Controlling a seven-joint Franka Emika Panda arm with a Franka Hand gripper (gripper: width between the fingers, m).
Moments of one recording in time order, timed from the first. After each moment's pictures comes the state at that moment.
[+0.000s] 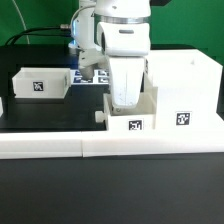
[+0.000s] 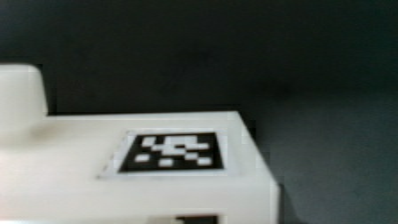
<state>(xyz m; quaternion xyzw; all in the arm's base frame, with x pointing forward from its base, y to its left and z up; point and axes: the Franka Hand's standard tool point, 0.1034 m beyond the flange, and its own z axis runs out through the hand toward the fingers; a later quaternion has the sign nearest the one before) 0.544 0.011 0.011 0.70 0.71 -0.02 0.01</state>
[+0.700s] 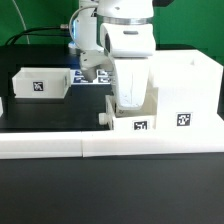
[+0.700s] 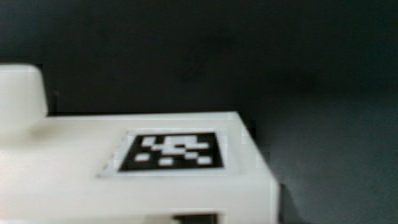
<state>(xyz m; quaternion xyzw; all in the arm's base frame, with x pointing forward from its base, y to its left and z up) 0.550 0.014 0.011 0.69 0.72 -0.02 0.01</state>
